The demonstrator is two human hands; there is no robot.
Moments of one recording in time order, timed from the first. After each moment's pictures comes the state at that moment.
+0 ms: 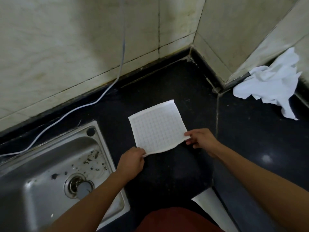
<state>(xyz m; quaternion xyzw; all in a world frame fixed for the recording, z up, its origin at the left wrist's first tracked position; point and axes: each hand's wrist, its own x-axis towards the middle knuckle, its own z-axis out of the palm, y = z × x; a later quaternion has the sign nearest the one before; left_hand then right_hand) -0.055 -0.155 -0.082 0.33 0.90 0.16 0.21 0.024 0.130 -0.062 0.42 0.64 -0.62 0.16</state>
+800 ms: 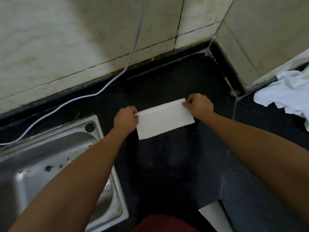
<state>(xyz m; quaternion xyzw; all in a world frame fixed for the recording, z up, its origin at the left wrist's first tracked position) -0.204 -0.110 -0.094 0.14 0.95 0.19 0.22 -0.131 0.158 -0.095 0.31 0.92 -0.22 0.13</state>
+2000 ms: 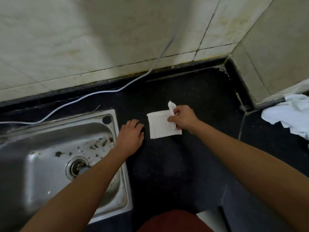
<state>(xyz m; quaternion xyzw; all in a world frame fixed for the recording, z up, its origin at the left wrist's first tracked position) -0.135 -0.176 -0.089 0.26 0.95 0.13 0.12 -0.133 0.055 -0.040 0.29 0.81 -0.46 0.20</state>
